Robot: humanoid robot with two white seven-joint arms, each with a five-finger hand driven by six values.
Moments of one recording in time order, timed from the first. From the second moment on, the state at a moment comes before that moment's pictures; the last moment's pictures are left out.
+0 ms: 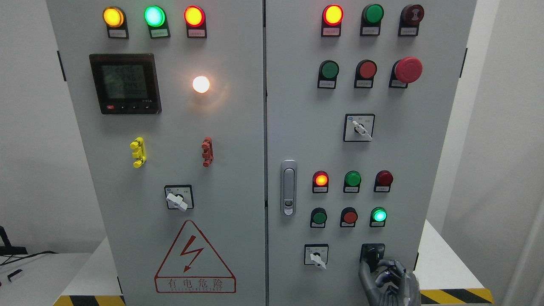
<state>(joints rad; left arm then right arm) -0.04 -0.09 0.08 0.06 0.00 -0.16 0.06 -0.23 0.13 0.05 -1.62 0.26 0.18 -0.32</state>
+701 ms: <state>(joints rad) -0.04 -0.09 0.08 0.06 0.00 -0.16 0.06 -0.23 0.13 0.04 -1.62 0.26 0.18 -0.32</state>
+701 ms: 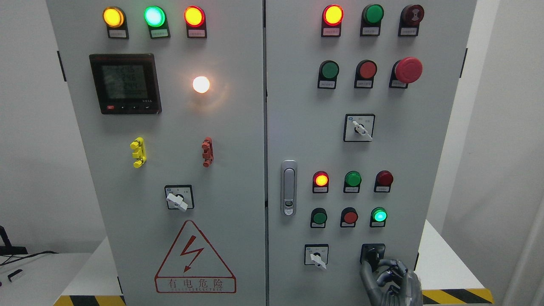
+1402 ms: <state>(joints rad) -0.04 -0.09 0.08 0.06 0.00 -0.16 0.06 -0.23 0.12 0.04 -1.62 0.26 0.18 -0.32</state>
